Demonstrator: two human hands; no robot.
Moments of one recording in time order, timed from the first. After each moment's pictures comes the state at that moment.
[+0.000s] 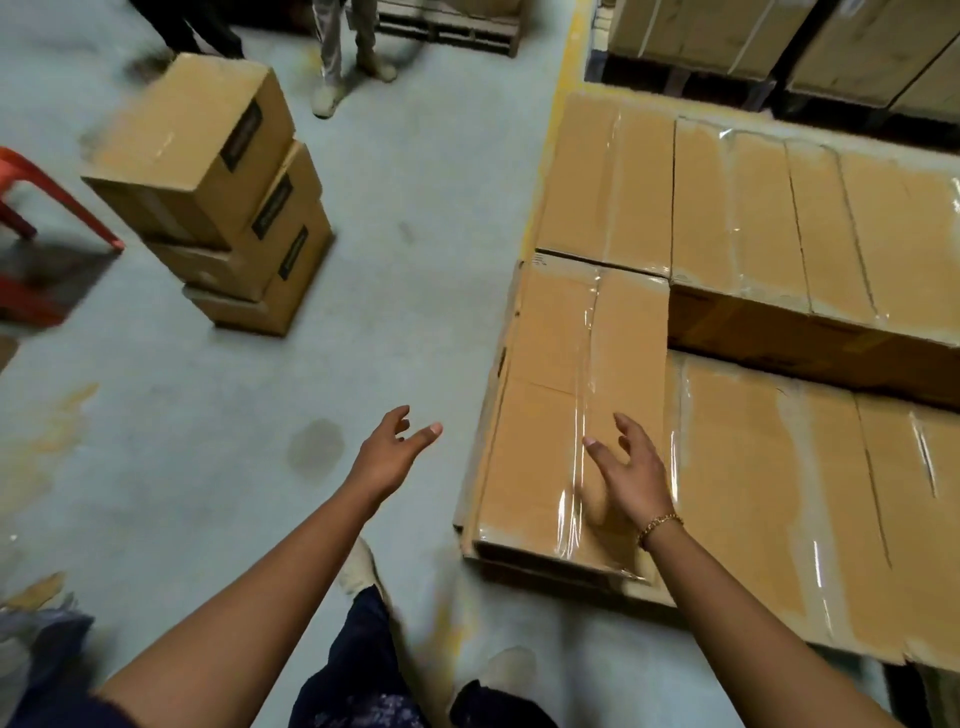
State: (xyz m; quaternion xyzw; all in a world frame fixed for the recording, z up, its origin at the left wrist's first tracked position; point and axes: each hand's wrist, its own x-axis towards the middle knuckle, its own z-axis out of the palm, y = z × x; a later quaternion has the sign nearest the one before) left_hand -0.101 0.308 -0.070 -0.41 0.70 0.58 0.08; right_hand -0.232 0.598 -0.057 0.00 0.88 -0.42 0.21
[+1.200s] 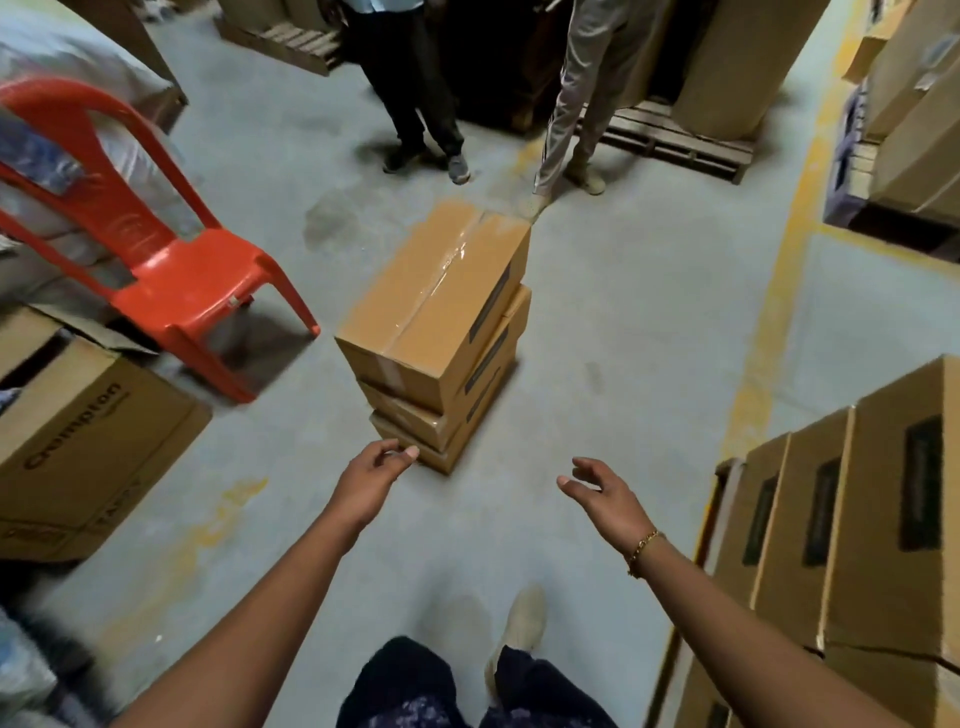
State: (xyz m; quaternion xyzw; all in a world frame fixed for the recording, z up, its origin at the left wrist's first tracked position) left_hand -0.200 -0.328 -0.032 -0.52 0.62 0.58 -0.02; right_hand -0.425 -0.092 -0.058 -0.14 0.80 -0.40 0.42
